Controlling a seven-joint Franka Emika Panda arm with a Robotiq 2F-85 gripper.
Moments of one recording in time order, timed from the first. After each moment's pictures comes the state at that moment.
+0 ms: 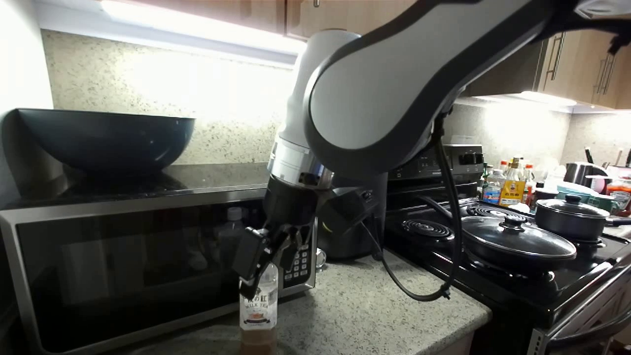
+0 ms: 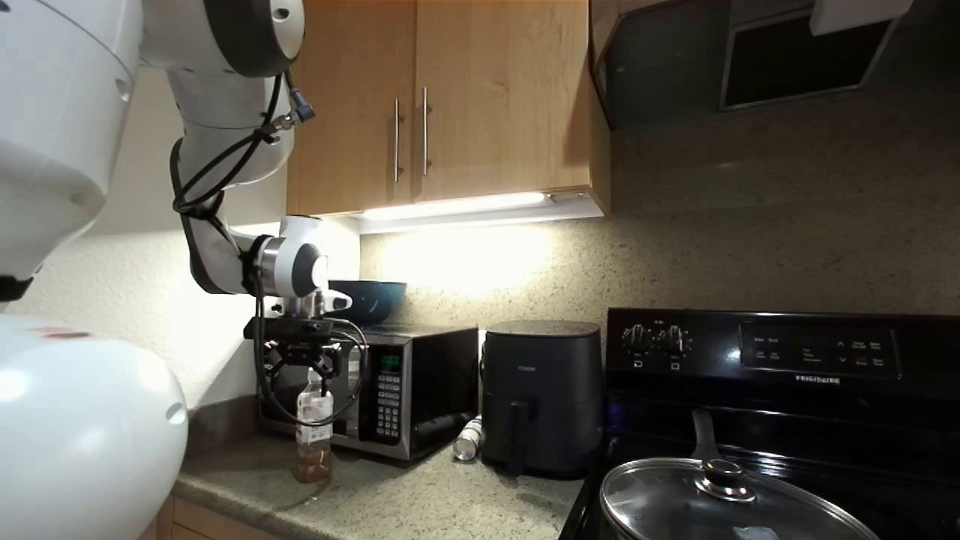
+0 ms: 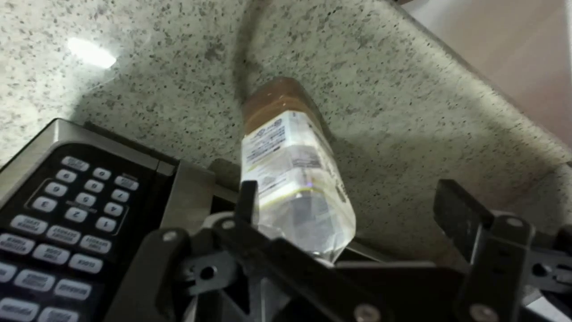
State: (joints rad) arm 0.32 0.15 0.29 -2.14 0.02 2.55 0.01
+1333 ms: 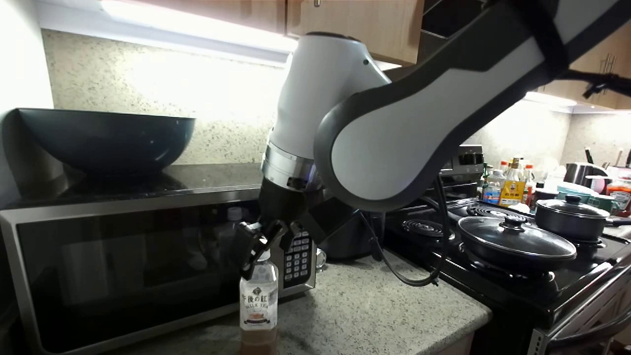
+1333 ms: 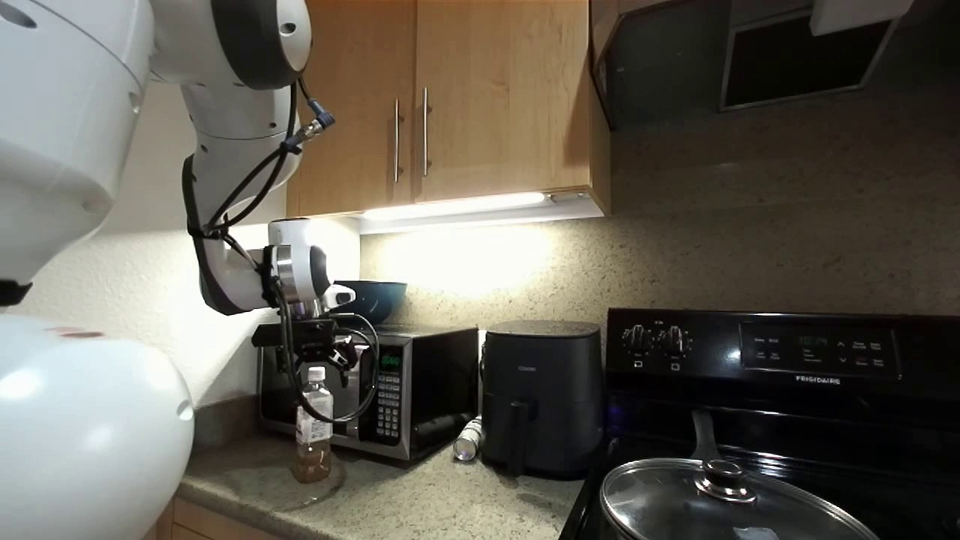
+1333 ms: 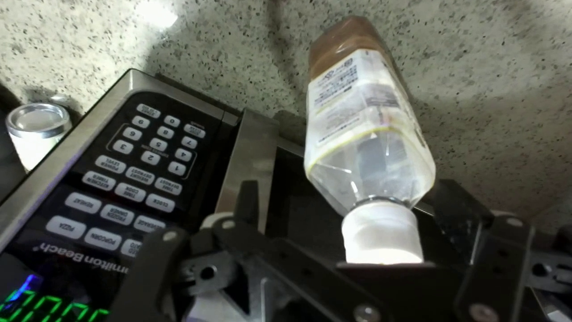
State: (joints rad) arm 0.37 0.19 0.22 -2.11 -0.30 2.64 0.32
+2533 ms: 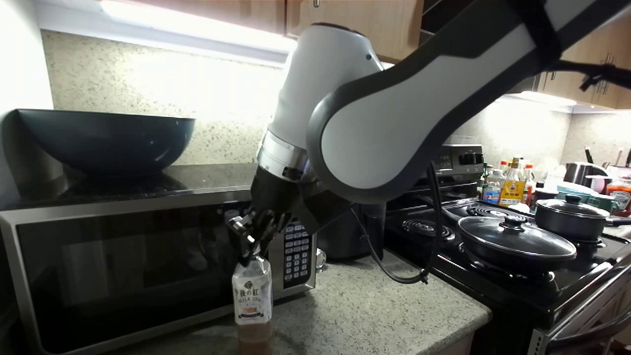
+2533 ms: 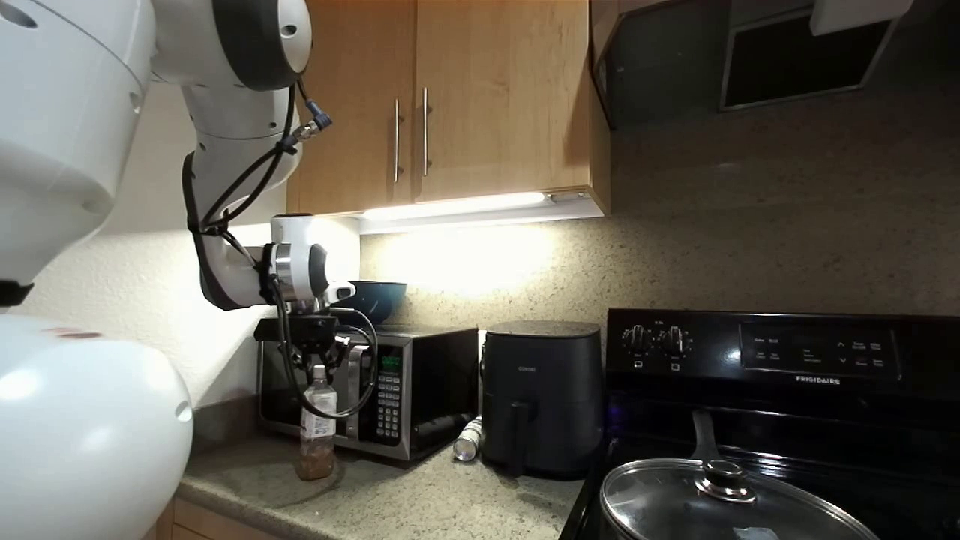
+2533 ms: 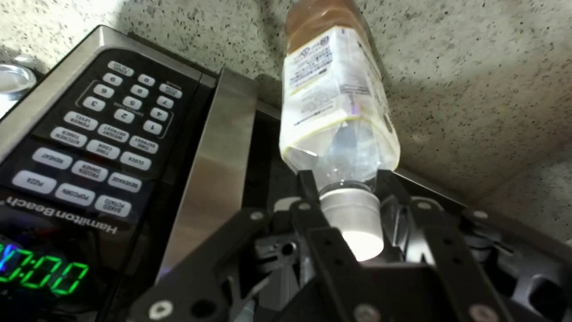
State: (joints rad) arm 0.36 0.19 0.23 -2.09 -0.24 2.71 0.25
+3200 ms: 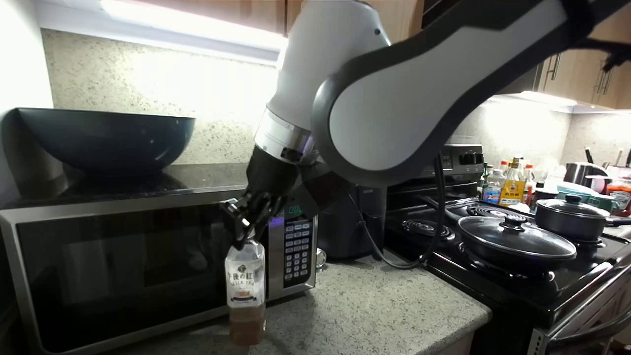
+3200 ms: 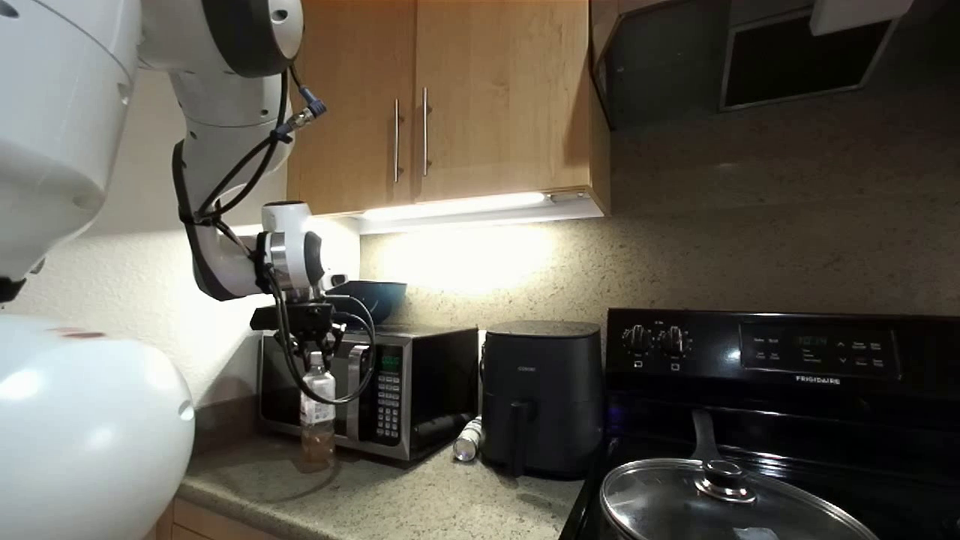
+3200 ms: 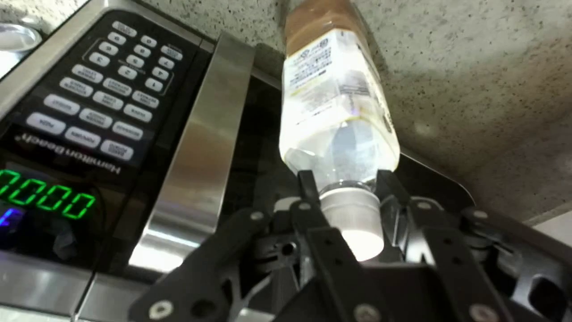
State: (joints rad) arm 0.38 0.14 0.23 -2.10 -0.27 2.71 0.26
